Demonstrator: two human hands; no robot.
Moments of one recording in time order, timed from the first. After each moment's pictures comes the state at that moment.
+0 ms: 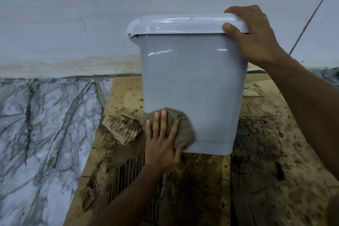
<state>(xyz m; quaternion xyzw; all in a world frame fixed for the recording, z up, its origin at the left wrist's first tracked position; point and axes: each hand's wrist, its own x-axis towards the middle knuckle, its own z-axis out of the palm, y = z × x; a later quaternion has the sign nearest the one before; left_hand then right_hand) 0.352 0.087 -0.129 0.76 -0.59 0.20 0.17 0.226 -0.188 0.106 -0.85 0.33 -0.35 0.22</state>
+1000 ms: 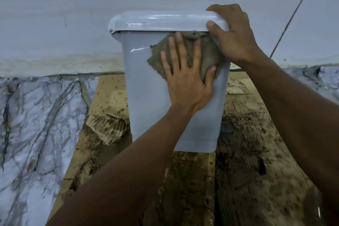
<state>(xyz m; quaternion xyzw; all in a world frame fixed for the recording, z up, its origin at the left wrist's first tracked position) 0.302 -0.073 0.016 0.79 -0.51 0.21 0.27 0.226 -0.187 0.103 -0.84 0.32 -0.36 0.24</state>
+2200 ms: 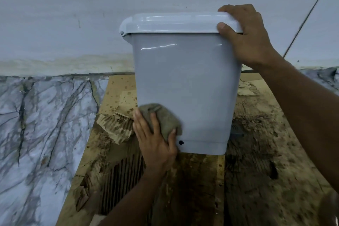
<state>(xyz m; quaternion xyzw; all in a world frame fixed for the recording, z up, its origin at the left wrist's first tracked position) 0.329 0.074 -0.124 0.84 -0.41 0.14 0.32 0.224 -0.188 0.103 -0.85 0.32 -0.36 0.23</state>
